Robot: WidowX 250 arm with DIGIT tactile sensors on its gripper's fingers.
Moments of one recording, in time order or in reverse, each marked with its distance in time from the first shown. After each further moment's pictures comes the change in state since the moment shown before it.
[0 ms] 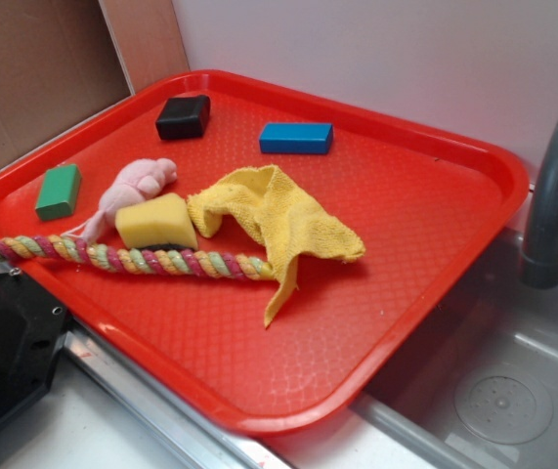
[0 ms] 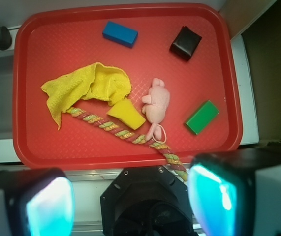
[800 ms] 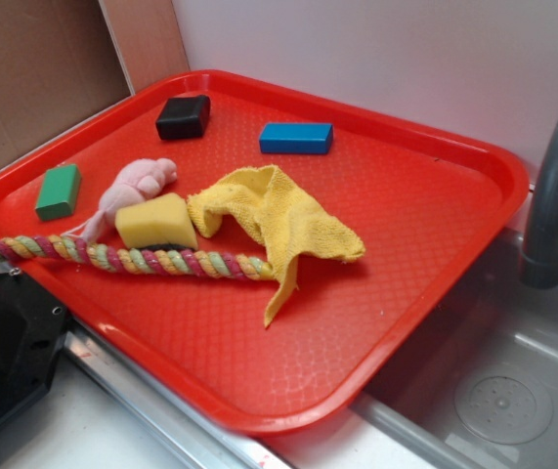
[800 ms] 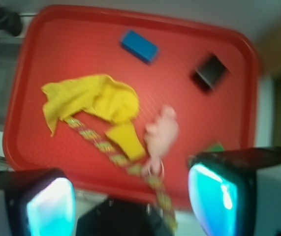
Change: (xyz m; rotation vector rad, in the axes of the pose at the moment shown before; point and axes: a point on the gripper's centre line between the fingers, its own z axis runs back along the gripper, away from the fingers) arm 0.073 0.014 -0.052 -0.068 0.043 -0.312
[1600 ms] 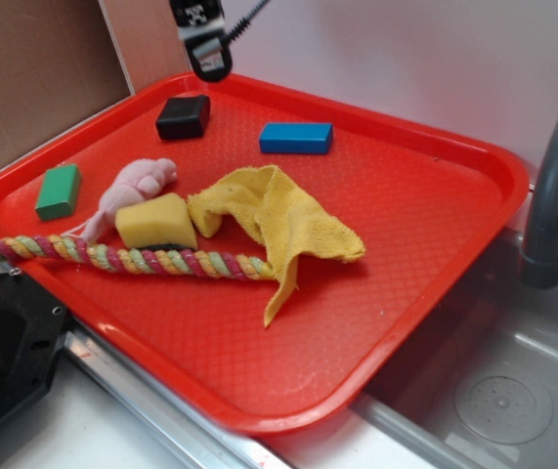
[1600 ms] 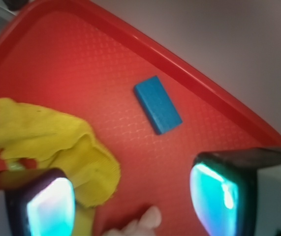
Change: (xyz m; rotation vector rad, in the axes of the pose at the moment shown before) arm 0.064 0.014 -0.079 0.081 -0.025 -0.356
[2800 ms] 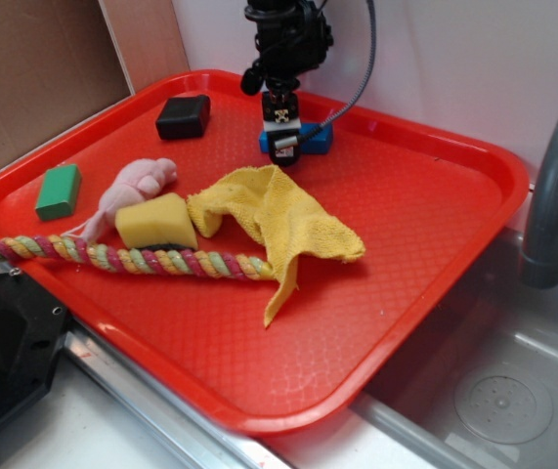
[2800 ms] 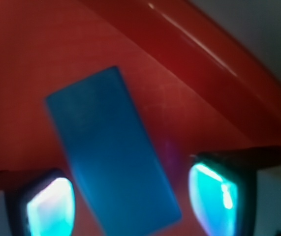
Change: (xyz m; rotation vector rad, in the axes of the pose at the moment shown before) arm 0.028 0.043 -0.112 -0.079 0.149 -0.059
